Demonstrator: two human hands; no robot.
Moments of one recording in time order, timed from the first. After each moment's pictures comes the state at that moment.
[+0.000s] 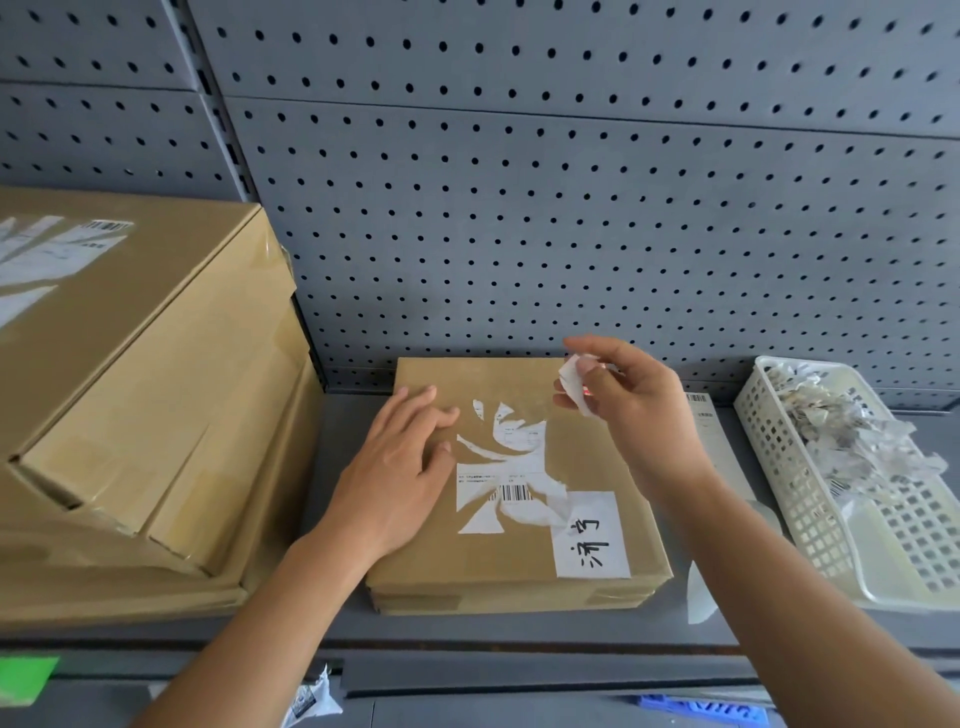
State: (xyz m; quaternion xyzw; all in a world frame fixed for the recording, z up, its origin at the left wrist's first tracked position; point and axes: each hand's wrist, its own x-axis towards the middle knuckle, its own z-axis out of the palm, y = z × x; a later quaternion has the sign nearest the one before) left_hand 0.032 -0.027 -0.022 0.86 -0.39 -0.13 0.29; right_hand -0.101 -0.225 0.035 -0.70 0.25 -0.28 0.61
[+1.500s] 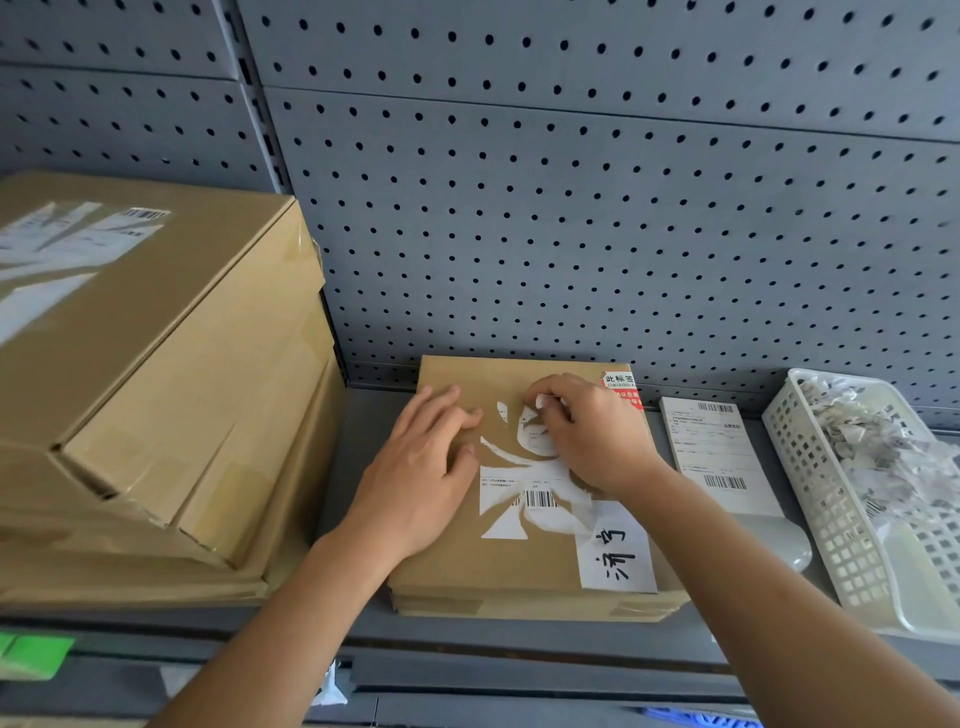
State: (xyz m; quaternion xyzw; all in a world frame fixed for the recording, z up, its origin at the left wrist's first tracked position) left_hand 0.032 -0.027 -0.021 0.86 -0.40 -0.11 0.30; right_hand -0.058 -0.220 -0.003 -0.94 0.22 -0.13 0.23
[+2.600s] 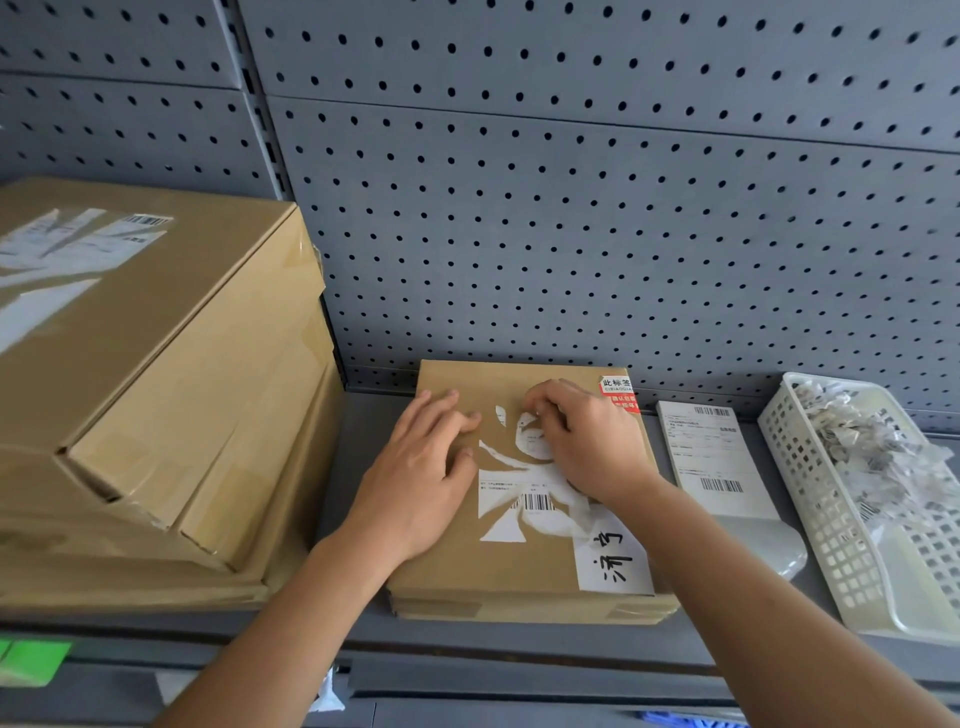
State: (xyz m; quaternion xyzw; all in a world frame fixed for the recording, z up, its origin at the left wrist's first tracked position) left_hand 0.033 -0.028 -0.023 0.86 -0.39 -0.12 0.30; right_hand -0.058 -0.220 -0.016 -0.94 0.21 -0.19 0.21
